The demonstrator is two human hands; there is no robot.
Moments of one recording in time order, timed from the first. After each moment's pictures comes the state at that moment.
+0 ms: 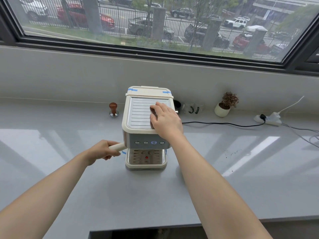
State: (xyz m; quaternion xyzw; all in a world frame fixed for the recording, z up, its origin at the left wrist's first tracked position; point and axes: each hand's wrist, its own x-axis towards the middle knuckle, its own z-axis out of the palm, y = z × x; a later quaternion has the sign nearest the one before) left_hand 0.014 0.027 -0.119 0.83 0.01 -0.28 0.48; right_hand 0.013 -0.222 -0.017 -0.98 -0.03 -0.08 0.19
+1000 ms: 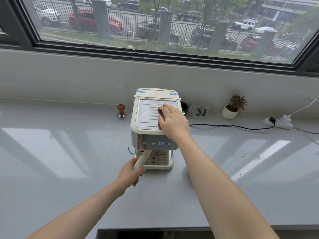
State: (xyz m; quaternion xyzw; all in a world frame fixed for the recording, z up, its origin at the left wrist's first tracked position) left_hand -0.073 -0.047 -0.140 0.80 0.08 -0.20 0.56; right_hand 0.014 -0.222 -0.018 -0.98 -0.03 -0.08 0.19
